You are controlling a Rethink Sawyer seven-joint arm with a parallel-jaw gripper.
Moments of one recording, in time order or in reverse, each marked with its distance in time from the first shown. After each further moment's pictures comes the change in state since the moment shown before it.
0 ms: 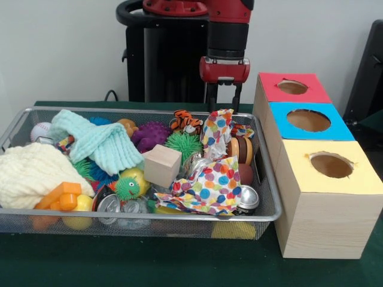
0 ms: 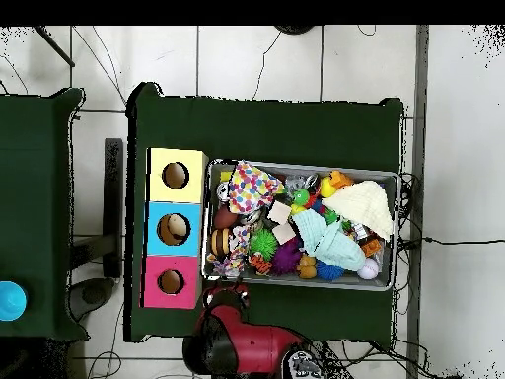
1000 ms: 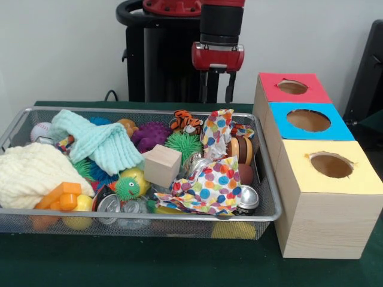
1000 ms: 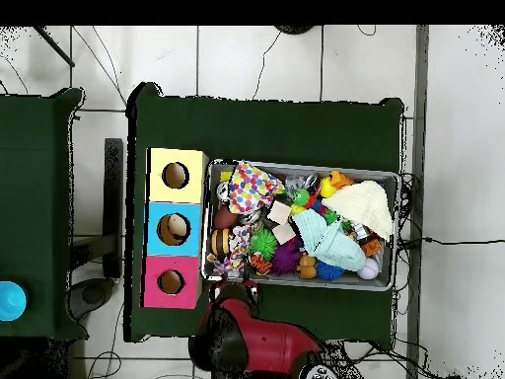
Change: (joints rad) arm -0.059 -0.137 0.033 0.007 0.023 0.143 0.001
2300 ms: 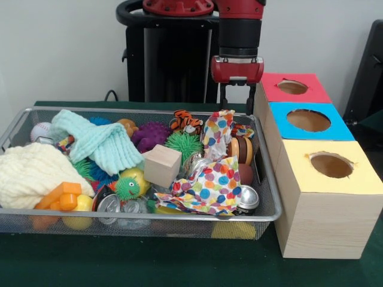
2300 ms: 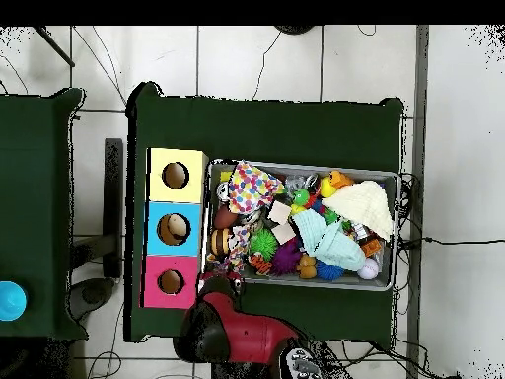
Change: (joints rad) arm 0.051 0.074 0.042 -0.006 0.088 -0.128 0.006
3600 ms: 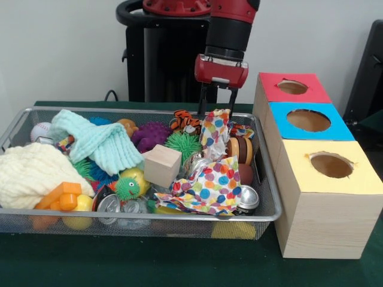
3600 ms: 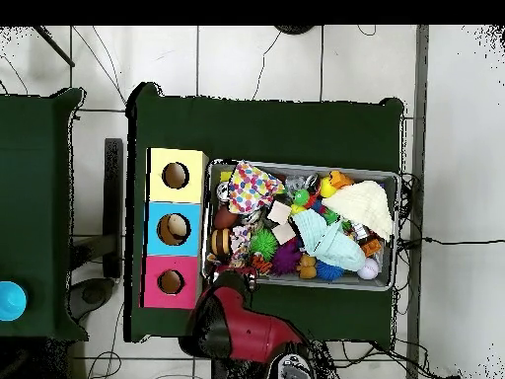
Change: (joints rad) arm 0.114 0.038 -0.171 -0.073 0.067 -0.018 0.000
